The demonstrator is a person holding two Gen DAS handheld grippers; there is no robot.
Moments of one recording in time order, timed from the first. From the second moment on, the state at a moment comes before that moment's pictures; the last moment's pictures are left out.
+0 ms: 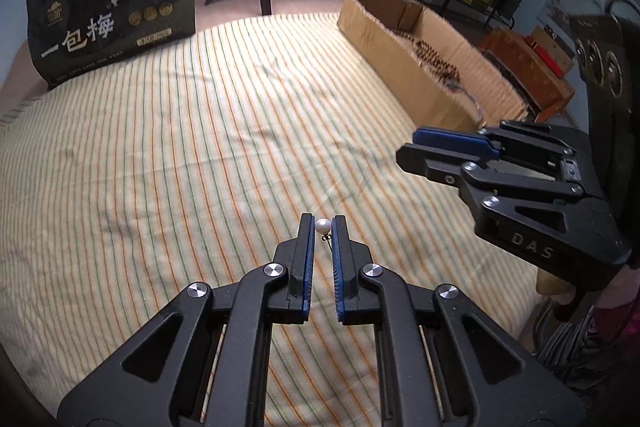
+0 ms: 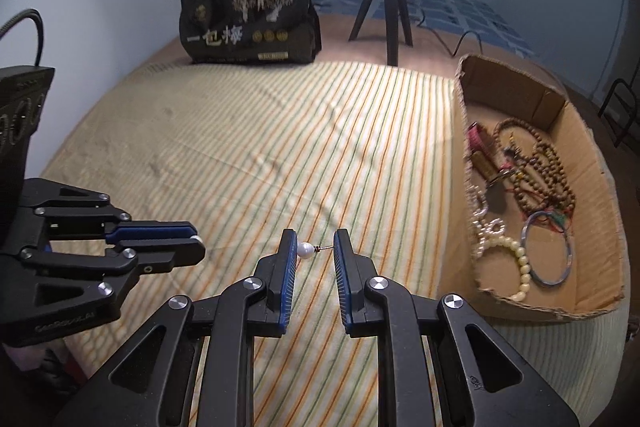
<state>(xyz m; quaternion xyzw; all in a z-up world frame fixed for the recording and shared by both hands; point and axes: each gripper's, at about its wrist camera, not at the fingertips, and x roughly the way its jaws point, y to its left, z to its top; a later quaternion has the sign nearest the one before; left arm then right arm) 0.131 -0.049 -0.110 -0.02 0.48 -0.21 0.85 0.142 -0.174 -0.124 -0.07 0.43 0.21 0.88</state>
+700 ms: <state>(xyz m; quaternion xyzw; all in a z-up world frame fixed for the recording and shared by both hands) 0.163 -0.089 -0.049 -0.05 0.42 -0.23 0.88 0.156 -0.249 -0.064 -0.02 0.39 0.15 0.91</state>
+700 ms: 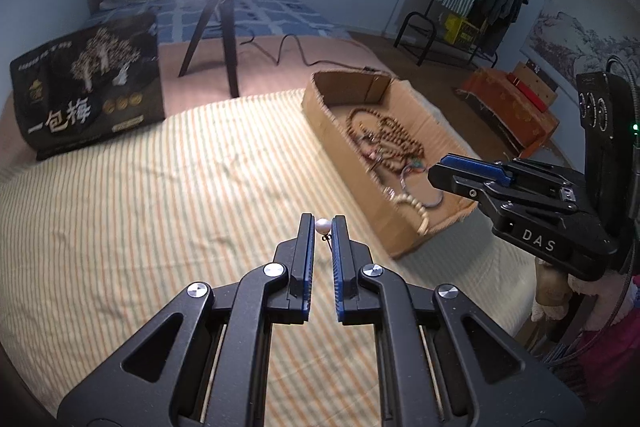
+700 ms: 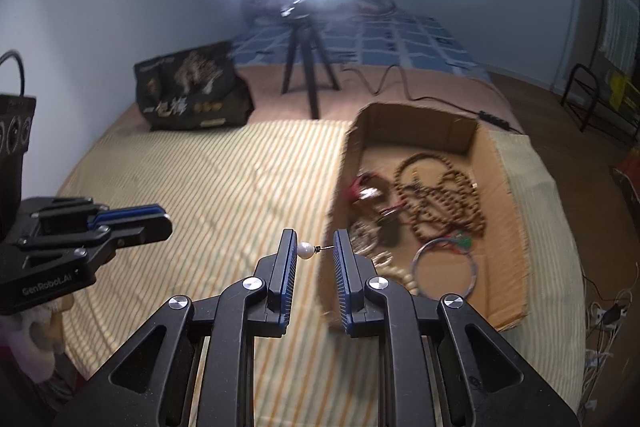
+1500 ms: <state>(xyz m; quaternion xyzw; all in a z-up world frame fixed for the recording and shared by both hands) 0.266 -0.167 -0.041 -0.06 0.39 -0.24 0.89 0.219 -0.321 -0.067 0.02 0.40 0.09 0.91</state>
